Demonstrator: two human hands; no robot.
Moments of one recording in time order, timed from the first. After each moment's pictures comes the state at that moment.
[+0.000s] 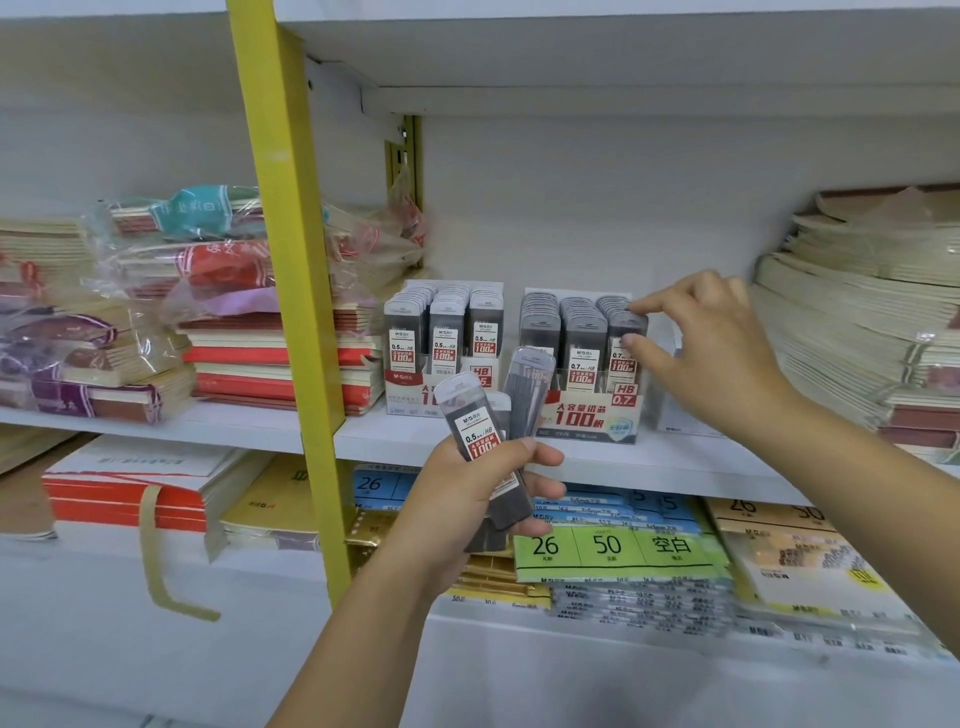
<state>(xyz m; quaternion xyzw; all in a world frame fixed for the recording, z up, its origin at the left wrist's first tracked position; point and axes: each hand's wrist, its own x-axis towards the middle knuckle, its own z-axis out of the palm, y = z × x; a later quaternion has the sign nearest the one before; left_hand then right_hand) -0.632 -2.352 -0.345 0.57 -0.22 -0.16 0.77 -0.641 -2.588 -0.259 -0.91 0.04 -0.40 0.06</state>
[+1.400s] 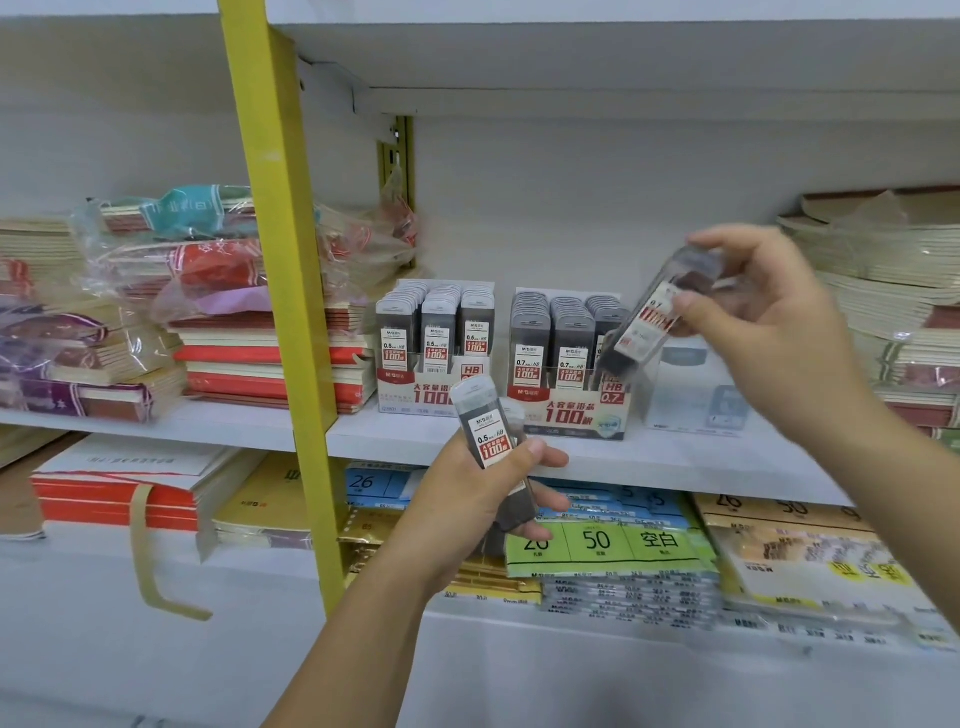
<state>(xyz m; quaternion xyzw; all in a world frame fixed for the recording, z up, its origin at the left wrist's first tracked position) -0.638 -2.359 -0.343 0.63 -0.26 -0.14 0.72 -0.694 -2.574 -0.237 -0.78 -0.14 -0.41 0.45</state>
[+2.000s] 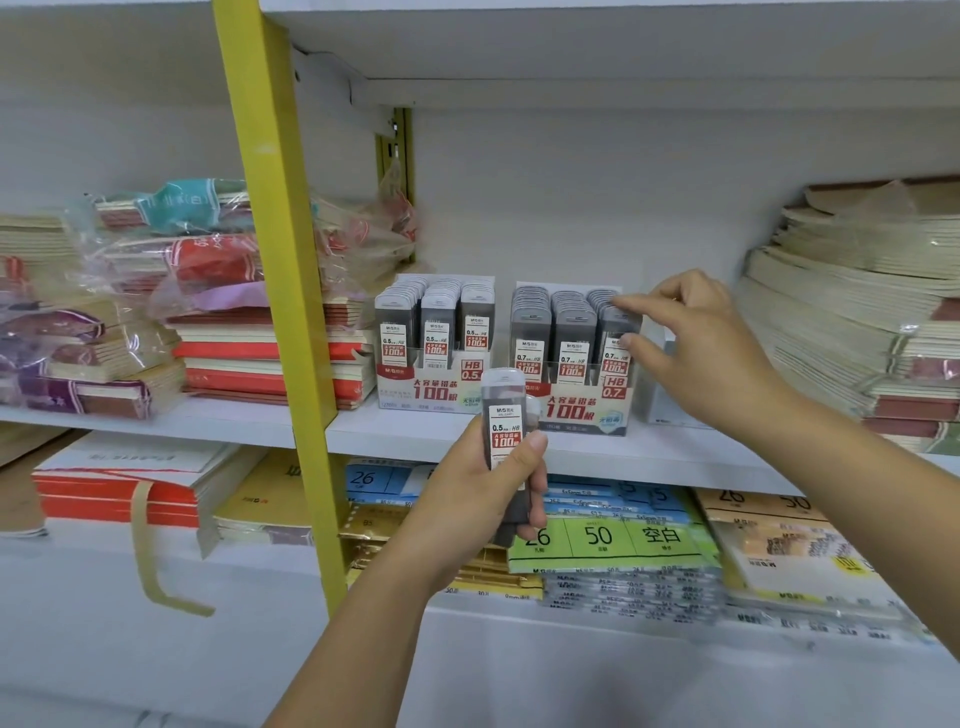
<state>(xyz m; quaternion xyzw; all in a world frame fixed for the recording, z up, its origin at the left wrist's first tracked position) -0.635 -2.358 -0.349 0.67 -0.27 -0.14 0.68 -0.646 -2.591 -0.263 -0.92 -0.01 -0.38 0.10</state>
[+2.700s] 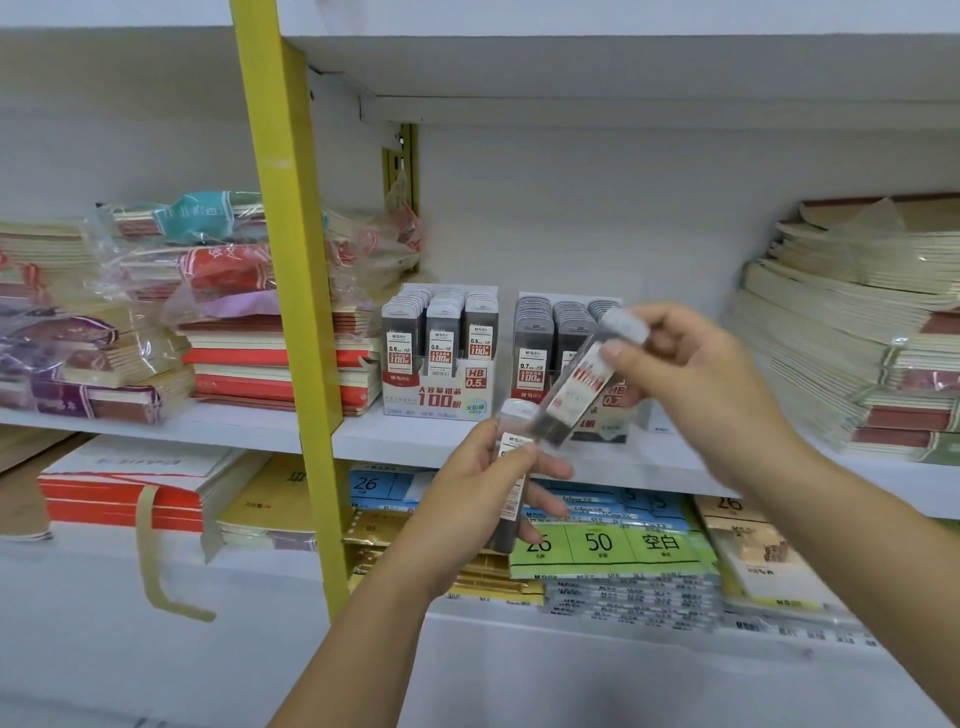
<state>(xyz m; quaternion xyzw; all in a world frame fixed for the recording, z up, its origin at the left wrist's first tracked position) -0.636 -2.356 -0.345 0.67 -0.28 -0.13 0.68 -0.685 -2.543 -0.265 -0.78 -0.10 -0.31 0.53</state>
